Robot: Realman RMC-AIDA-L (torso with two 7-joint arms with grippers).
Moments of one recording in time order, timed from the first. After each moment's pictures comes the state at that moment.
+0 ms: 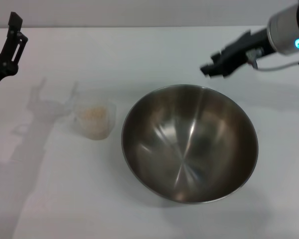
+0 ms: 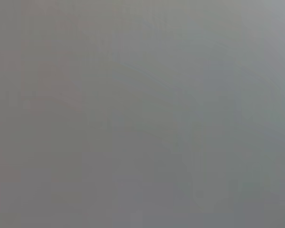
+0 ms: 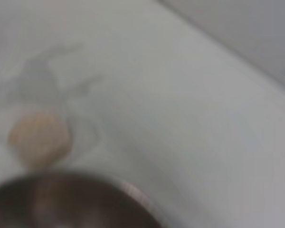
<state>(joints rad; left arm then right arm) -0.29 -2.08 -0.84 -0.35 2.41 1.57 -0.08 0.62 2.08 -1.34 -1.44 0.62 1.42 -0.64</state>
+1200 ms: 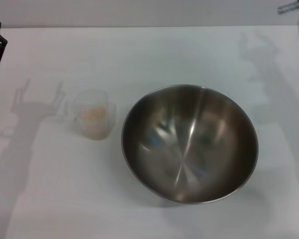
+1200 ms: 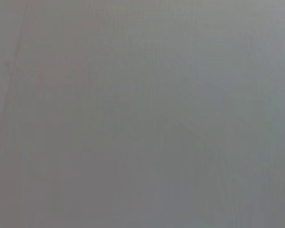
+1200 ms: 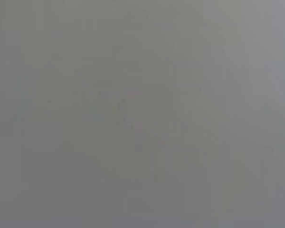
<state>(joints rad) -0.27 -2.07 -0.90 -0.33 2.41 1.56 -0.08 0.29 2.09 -1.87 -0.88 0.44 -0.93 -0.40</state>
